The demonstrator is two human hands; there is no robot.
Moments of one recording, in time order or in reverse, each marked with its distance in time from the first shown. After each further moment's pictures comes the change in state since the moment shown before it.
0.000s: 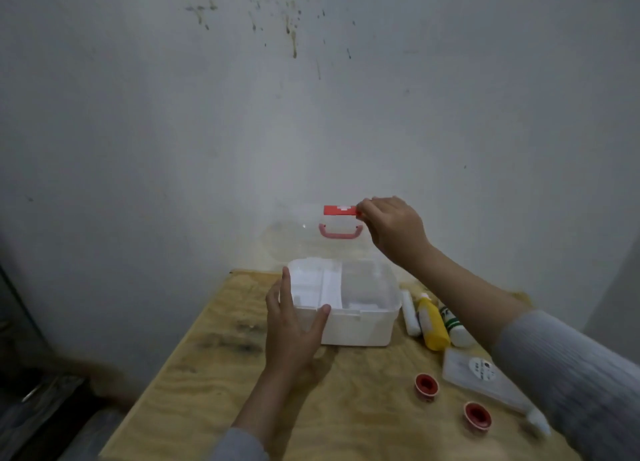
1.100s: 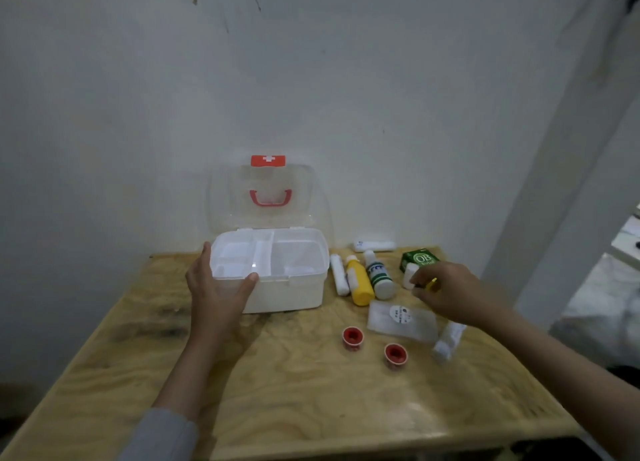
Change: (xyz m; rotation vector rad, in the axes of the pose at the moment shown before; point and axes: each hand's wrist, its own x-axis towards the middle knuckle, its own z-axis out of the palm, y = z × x) left_hand 0.015 -0.005 0.003 -0.084 -0.040 -0.134; right_hand -0.168 0.030 -0.153 0.130 -0.857 0.819
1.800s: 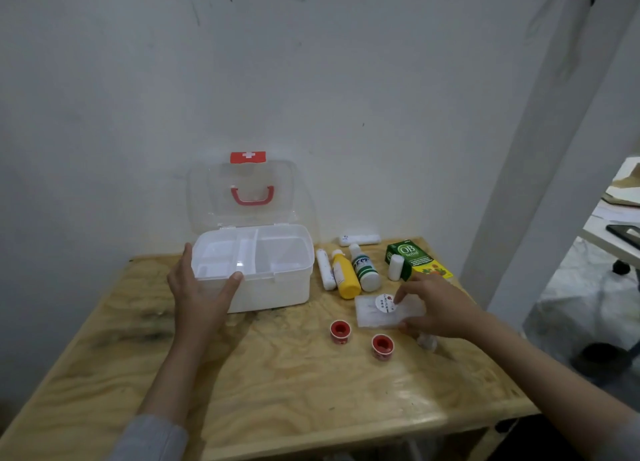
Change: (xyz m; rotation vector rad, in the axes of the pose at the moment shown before) left_hand -0.001 -0.001 0.003 0.006 0.003 0.008; right_hand -0.023 0.011 0.019 -0.137 -0.171 -0.041
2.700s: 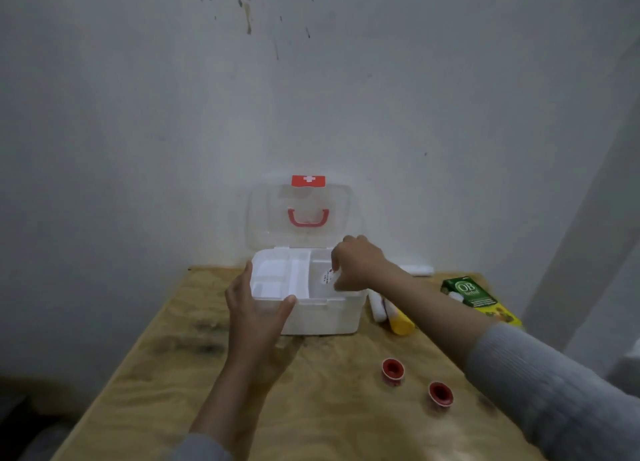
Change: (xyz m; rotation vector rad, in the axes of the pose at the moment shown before) left_hand -0.001 0.004 -0.003 -0.030 -0.002 -0.011; right_hand 0.144 -0.175 -0.031 -0.116 0.077 -0.191
